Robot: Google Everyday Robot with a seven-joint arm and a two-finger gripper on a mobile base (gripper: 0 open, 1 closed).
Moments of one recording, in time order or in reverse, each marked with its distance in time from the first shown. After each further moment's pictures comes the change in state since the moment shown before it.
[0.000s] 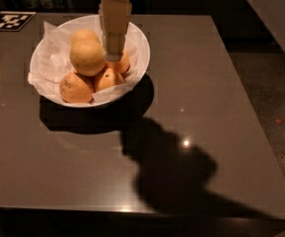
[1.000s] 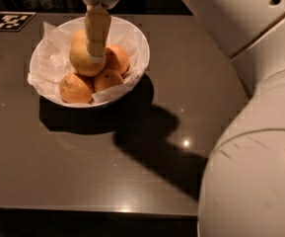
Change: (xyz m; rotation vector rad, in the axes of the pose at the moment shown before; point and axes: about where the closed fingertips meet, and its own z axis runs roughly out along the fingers) arm -0.022 -0.029 0.064 -0.136 -0.035 0.055
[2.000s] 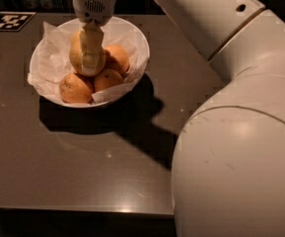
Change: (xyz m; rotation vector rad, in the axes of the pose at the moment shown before) arm -0.011 0.001 0.050 -0.127 -0.023 0.018
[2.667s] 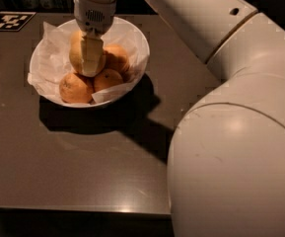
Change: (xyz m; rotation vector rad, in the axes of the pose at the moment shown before) arm 0.006 0.001 0.021 -0.043 0.005 0.015
